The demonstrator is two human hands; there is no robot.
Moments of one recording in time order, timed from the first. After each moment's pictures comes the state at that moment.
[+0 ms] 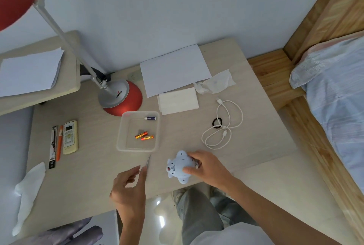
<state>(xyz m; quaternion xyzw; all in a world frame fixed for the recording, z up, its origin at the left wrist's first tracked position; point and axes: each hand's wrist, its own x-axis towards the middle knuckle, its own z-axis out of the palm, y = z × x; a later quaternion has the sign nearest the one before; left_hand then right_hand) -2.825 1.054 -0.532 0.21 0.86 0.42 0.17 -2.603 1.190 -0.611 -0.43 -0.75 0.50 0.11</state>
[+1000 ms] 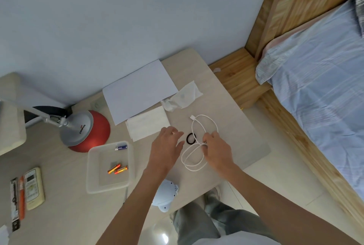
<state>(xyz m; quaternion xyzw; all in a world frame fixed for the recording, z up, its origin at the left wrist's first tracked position) -2.744 1.286 -0.561 0.74 0.65 0.10 0.15 -2.533 1.285 -0.603 -0.67 -0.69 0.28 0.03</state>
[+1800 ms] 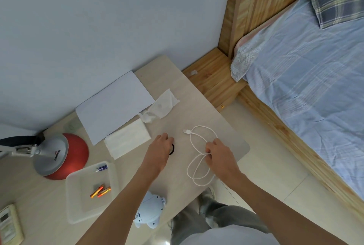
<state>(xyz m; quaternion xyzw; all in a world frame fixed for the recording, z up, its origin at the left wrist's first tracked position) -2.724 1.328 -0.600 0.81 0.56 -0.08 0.16 -2.470 1.269 -0.582 -0.70 -0.65 0.30 0.06</state>
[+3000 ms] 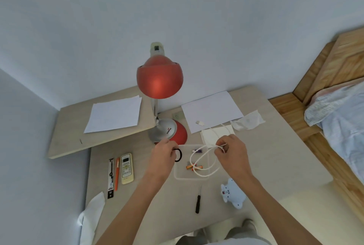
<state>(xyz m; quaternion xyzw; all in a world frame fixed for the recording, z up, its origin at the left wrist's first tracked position) -2.997 1.176 -0.411 0.63 0.73 0.19 0.16 -2.746 1.229 -0.436 -0.59 -0.67 0.31 0.32</state>
